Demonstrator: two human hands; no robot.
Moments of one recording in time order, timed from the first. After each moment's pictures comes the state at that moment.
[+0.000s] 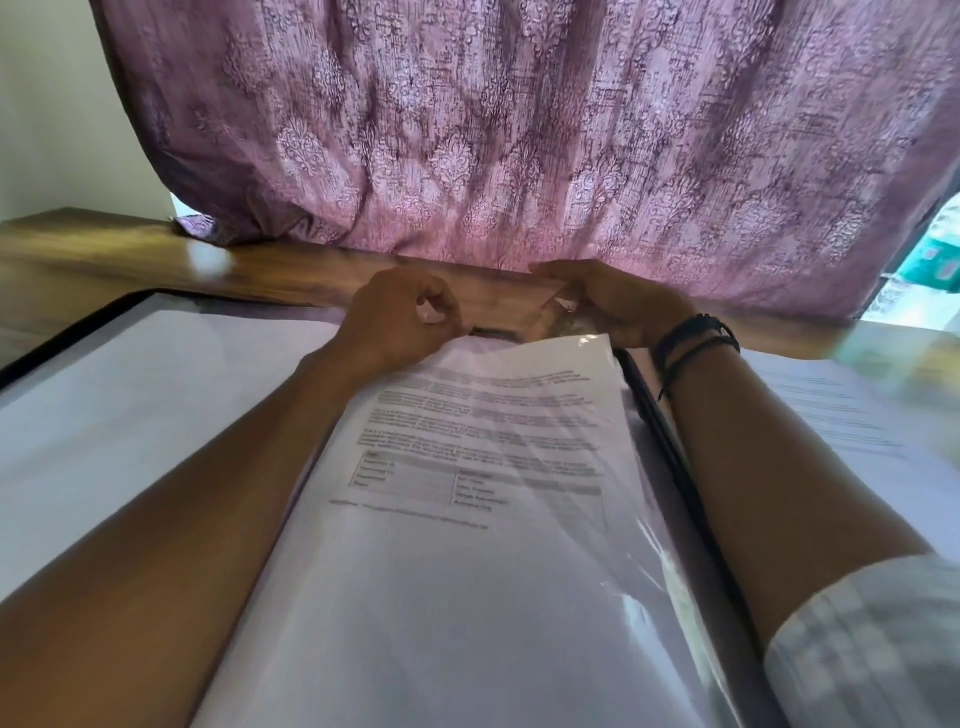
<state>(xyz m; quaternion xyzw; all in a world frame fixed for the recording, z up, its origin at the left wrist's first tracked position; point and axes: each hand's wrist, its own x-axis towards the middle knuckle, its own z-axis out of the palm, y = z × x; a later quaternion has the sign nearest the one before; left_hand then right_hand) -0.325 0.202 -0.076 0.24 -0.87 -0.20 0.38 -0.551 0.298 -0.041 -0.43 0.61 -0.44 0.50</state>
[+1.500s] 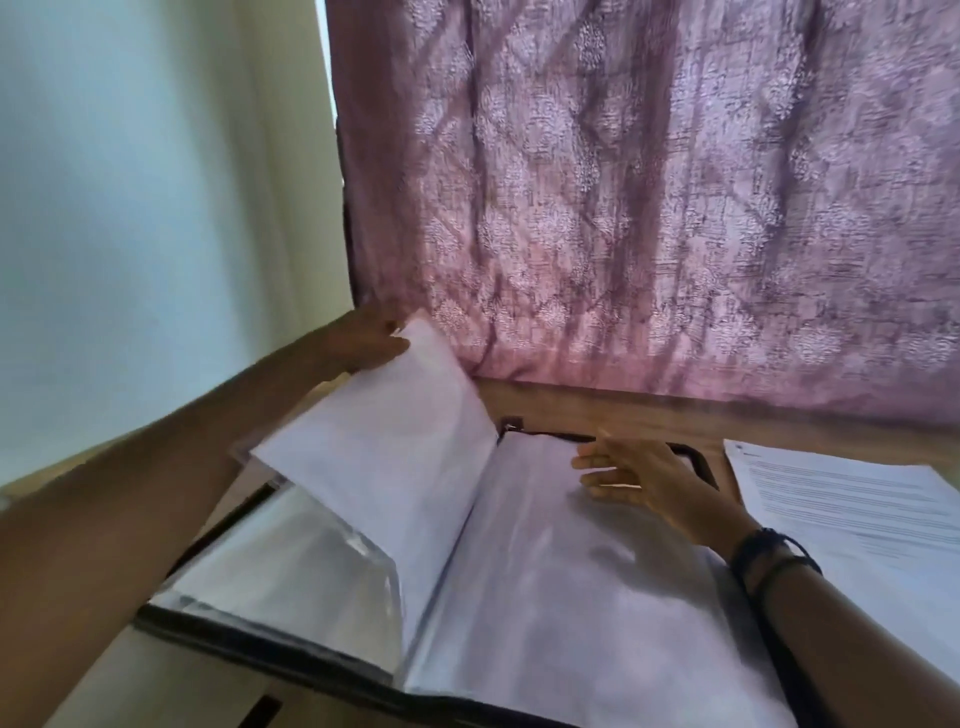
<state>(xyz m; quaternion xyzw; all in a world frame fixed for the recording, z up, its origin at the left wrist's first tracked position) -0.167 0.234 0.091 0.46 -0.86 -0.06 0.23 -0.452 0.389 -0.064 -0.49 0.53 -0.56 0.41</state>
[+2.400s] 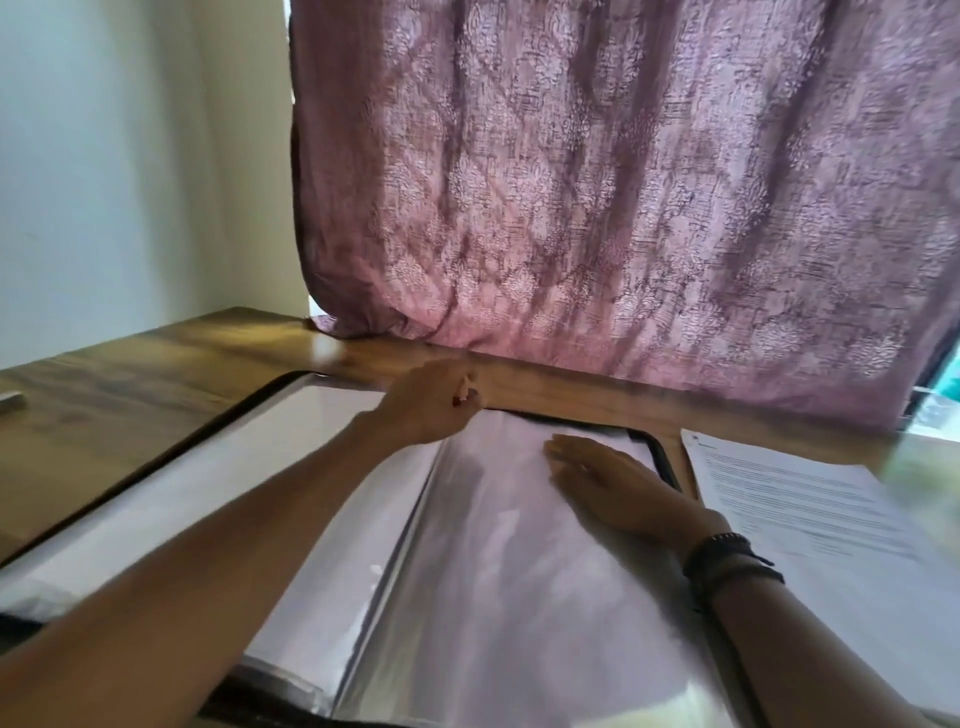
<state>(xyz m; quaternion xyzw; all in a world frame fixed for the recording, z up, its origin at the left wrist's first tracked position) -0.258 0.234 -0.034 0.33 -0.90 -0.09 0.27 -0.467 0.392 -0.077 -0.66 0.73 -0.18 0.06</state>
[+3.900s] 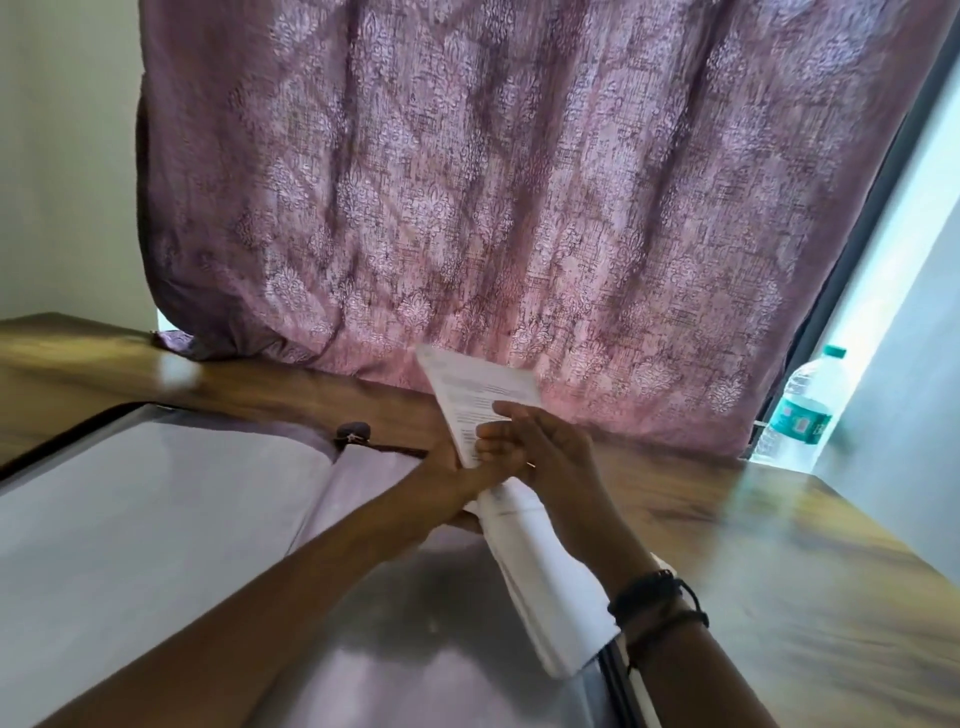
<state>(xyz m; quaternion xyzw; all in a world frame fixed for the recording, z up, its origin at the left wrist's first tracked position) -0.358 0.319 -0.045 0.16 -0.69 -0.65 0.27 -0.471 0.395 -0.029 -0.44 0.49 -0.71 0.26</state>
